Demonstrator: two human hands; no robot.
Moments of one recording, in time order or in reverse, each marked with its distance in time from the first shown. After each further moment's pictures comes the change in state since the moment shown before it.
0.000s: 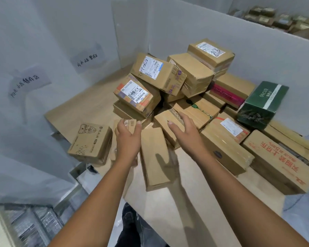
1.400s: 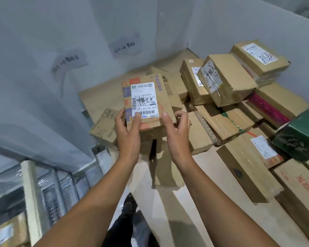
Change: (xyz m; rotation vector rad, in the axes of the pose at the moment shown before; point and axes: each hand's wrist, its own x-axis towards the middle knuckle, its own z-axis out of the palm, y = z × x) left_hand -0.013 0.000 -0.018 -0.476 0.316 0.034; right_hand 0.007 -0.029 0.074 0.437 -0.079 -0.063
